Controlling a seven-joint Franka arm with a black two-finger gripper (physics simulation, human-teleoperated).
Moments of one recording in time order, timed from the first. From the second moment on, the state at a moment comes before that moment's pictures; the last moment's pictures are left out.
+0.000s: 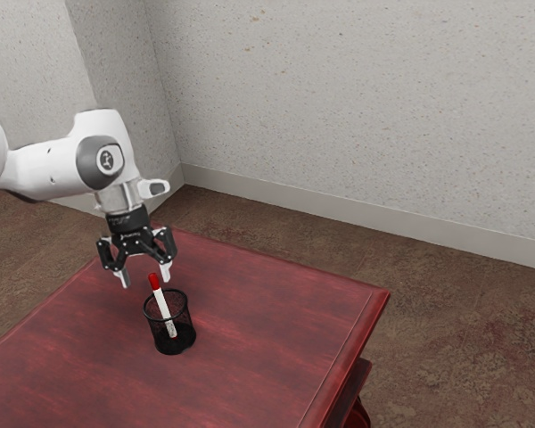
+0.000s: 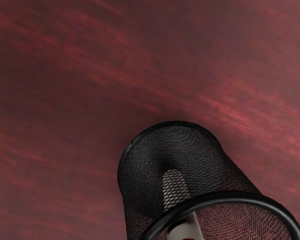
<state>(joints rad) 0.00 0.16 0.16 -2.05 -0.26 1.92 -0.13</state>
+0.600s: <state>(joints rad) -0.02 0.16 0.17 -2.07 -0.31 1.94 -0.15</state>
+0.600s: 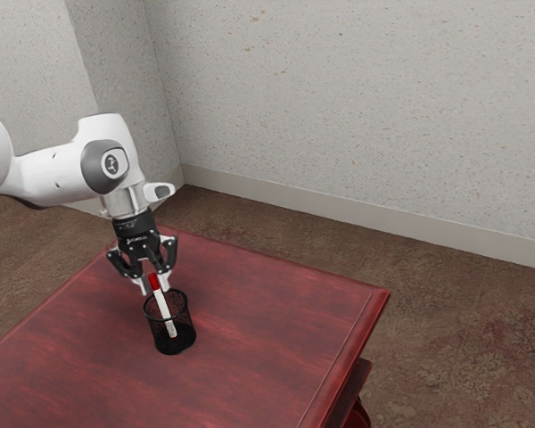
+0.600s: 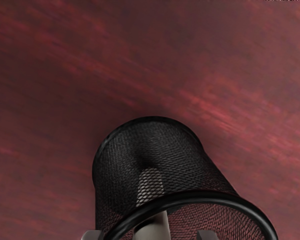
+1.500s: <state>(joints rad) 0.01 -0.07 0.22 -2.00 -0.18 1.84 -0.18</state>
